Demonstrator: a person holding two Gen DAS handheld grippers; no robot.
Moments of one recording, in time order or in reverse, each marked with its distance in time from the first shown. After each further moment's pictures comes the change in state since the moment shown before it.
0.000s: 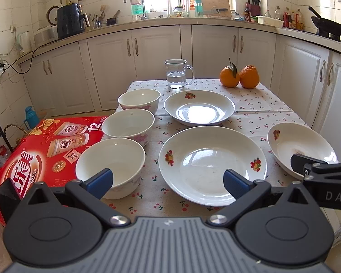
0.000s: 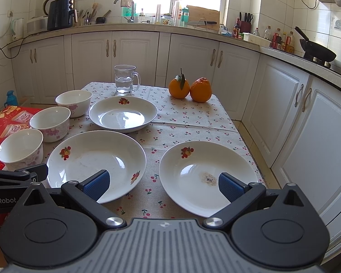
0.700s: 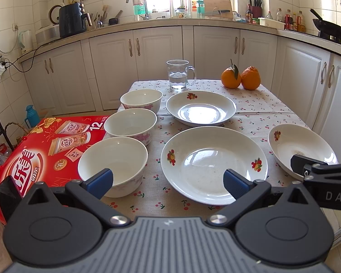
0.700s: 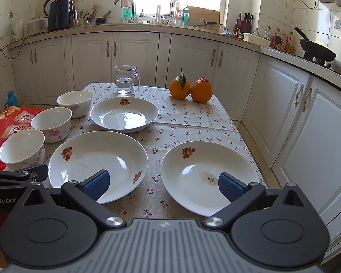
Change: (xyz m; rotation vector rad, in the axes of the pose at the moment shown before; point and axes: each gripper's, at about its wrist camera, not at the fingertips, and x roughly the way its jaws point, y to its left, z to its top) left arm -0.002 0.000 -0.002 -0.011 -0.005 0.005; right arm -0.001 0.002 -0.001 0.005 -0.001 0.001
